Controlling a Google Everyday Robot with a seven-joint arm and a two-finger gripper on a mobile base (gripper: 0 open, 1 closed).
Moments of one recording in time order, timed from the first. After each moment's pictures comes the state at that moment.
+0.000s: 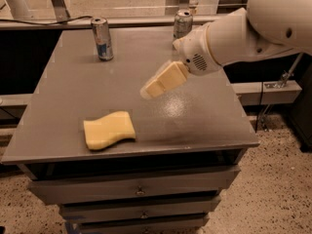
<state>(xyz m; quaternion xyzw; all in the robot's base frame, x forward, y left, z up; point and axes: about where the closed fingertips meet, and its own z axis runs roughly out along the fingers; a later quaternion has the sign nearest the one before) 0.543 -0.018 0.940 -0.50 0.74 0.20 0.40</state>
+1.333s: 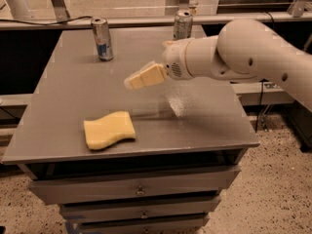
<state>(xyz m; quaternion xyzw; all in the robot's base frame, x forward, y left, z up) 0.608 0.013 0.912 -0.42 0.72 0.23 0.49</state>
